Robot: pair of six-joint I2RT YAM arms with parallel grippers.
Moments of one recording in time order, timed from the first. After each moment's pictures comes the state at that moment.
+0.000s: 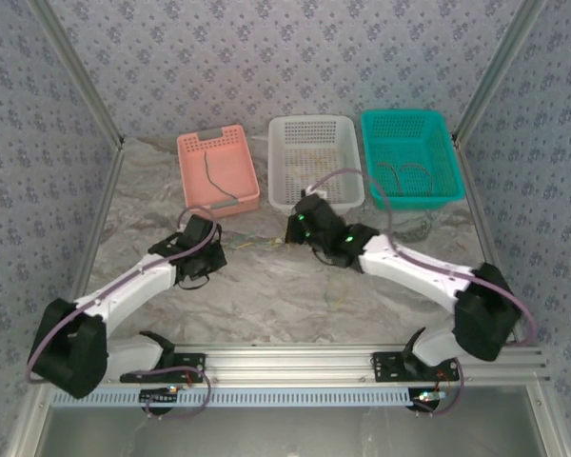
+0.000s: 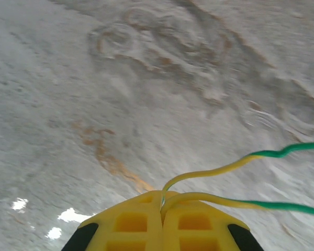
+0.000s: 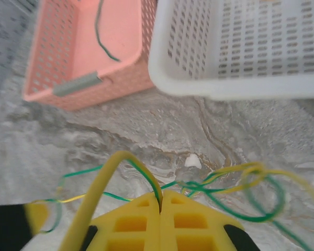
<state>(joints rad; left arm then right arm) -0.47 1.24 0.69 -0.54 -0.12 -0.82 0.80 1.40 1.06 -0.30 0.17 0.72</state>
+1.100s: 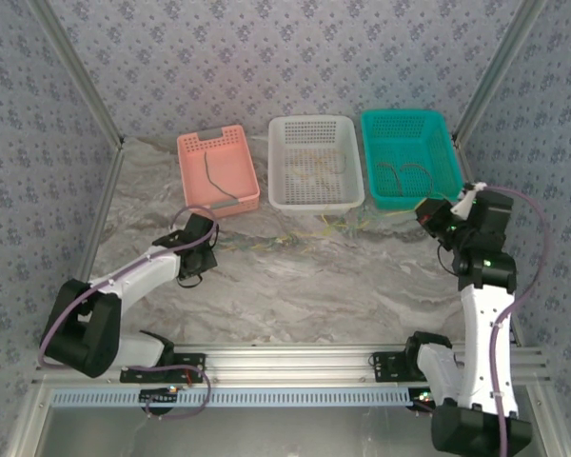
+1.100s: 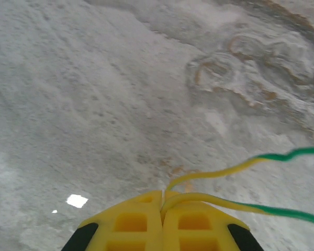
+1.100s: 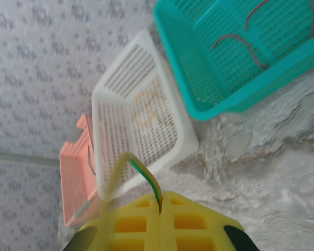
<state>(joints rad) -0.41 1.34 0.69 -0.57 -0.28 -0.76 -0.24 0.82 0.97 -0.66 -0.45 0.68</state>
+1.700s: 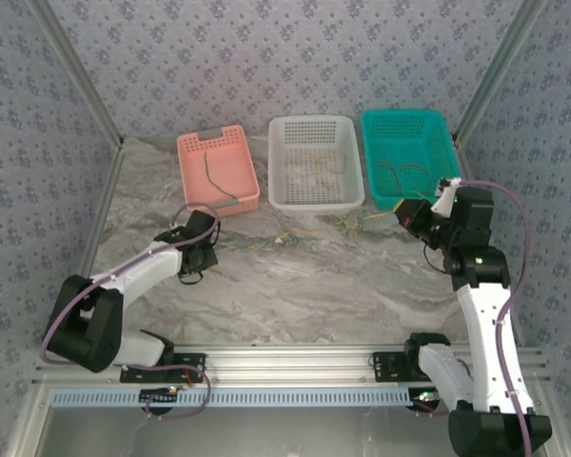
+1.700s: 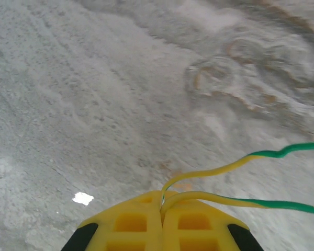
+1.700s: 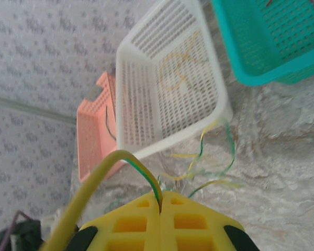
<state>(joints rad) -0.44 1.34 0.74 -0.61 -0.27 -0.75 0.00 0.85 0.98 -0.66 -0.44 0.67</state>
